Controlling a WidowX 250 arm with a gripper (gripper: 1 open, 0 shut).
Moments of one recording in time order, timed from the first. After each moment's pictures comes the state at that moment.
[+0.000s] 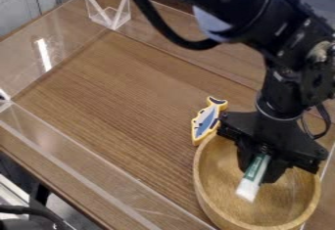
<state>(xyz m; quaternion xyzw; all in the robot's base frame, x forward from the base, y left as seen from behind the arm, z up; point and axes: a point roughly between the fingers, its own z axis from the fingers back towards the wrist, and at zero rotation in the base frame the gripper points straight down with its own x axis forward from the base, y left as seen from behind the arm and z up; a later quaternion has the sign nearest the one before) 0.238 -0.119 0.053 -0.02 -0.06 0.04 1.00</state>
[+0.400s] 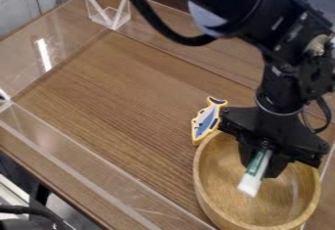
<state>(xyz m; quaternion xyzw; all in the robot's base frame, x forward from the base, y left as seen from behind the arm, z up) 0.242 -0.119 0.058 -0.02 -0.07 0.04 1.00</state>
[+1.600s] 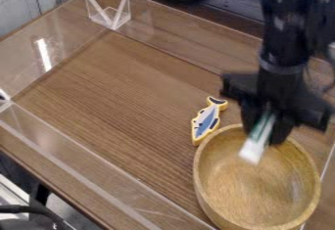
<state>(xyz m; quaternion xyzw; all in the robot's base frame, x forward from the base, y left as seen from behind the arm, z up) 0.255 -0.105 0.105 -0.03 -0.09 0.03 0.99</state>
